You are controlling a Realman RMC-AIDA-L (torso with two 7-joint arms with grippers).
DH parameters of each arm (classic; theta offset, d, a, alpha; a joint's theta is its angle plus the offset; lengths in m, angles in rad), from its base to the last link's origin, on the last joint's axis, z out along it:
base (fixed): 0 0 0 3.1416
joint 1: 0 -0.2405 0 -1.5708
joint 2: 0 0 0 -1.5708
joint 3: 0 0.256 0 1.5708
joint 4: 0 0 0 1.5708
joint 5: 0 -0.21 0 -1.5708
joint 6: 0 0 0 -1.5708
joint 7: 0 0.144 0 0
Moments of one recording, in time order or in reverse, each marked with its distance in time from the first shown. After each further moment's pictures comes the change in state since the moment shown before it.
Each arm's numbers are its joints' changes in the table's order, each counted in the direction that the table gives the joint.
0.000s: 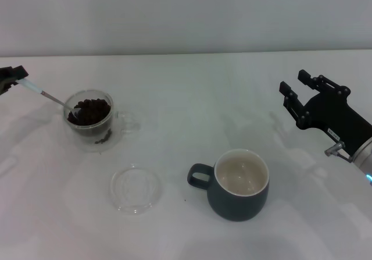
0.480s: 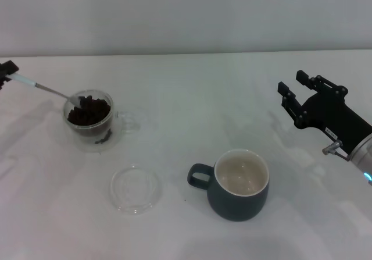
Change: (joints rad) left arm -0.023 -0.007 -0.001 0.055 0.126 -0.037 -0.040; right arm -0.010 -0.001 0.002 0.000 0.000 -0.027 0.000
